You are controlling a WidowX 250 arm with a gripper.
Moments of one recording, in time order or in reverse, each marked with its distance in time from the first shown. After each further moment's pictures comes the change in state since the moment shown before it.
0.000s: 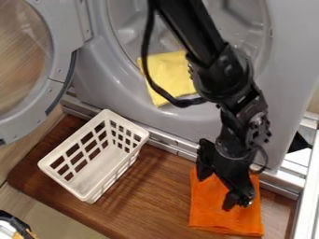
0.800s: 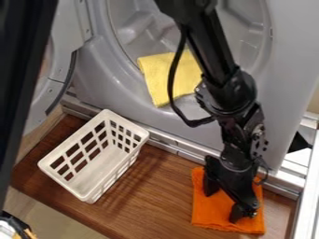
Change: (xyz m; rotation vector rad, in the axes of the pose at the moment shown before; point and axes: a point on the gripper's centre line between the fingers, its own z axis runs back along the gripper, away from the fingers) arm 0.006 -0.016 -0.045 -0.114 0.055 -0.004
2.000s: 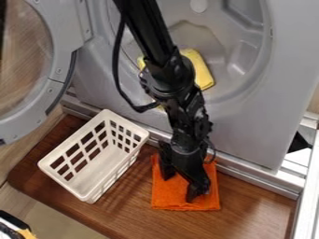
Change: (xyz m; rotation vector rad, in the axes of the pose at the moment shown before) arm -0.034 0.065 0.003 0.046 -0.032 0.159
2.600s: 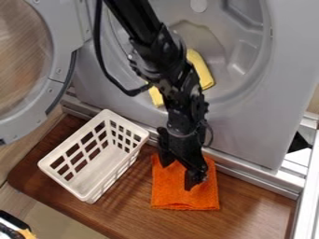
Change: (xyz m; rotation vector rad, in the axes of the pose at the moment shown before) arm 0.001 0.012 0.022 -0.002 -0.005 -0.040
